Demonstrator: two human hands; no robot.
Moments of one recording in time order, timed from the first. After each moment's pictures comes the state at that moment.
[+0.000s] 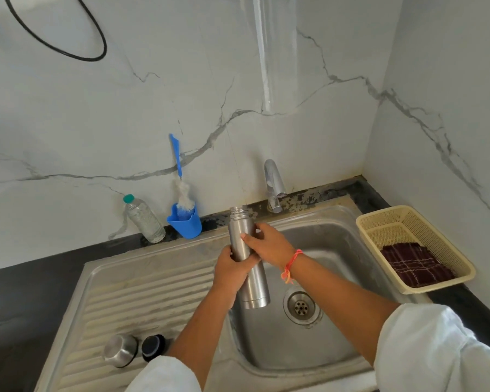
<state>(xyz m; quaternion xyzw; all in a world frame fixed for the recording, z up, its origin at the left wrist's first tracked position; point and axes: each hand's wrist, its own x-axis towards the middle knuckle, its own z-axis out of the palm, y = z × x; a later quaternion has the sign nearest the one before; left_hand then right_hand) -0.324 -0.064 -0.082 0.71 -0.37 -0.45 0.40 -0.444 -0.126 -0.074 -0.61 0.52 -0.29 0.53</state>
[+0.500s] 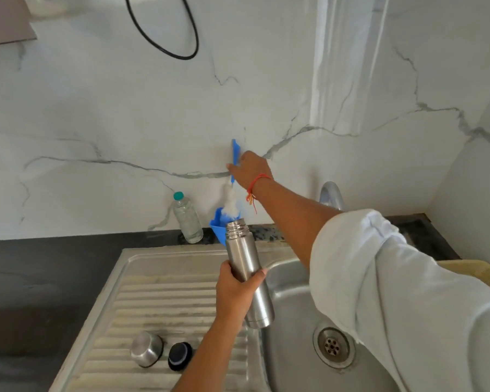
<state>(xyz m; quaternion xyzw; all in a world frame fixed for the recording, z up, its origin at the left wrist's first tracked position) -0.253 -0.049 -0.077 0.72 -0.32 -0.37 0.49 -0.276 -0.271 0.064 -0.74 0.52 -0.28 0.30</state>
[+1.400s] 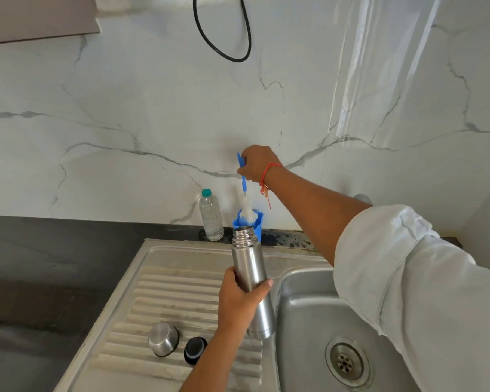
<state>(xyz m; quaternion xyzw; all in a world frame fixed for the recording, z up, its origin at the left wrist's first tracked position) -0.224 -0.018 -0.075 0.71 -0.31 -0.36 0.52 -0.224 -0.277 0.096 -0.87 0.45 -0.17 0.13</state>
